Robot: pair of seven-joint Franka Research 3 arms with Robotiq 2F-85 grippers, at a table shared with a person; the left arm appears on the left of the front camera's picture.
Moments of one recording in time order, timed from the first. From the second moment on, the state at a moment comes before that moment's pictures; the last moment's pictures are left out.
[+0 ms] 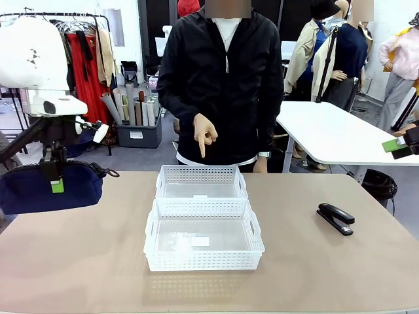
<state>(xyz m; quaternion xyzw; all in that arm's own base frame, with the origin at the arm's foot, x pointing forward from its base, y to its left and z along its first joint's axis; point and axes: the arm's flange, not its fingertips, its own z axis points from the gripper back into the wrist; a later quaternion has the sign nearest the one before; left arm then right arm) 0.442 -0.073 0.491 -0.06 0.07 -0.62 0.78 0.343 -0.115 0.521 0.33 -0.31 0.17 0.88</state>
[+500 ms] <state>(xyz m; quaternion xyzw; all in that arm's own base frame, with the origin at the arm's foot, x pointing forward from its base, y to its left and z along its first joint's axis) 0.480 -0.100 0.499 -0.06 0.05 -0.63 0.77 0.343 -0.115 0.521 0.33 -0.31 0.17 0.88</state>
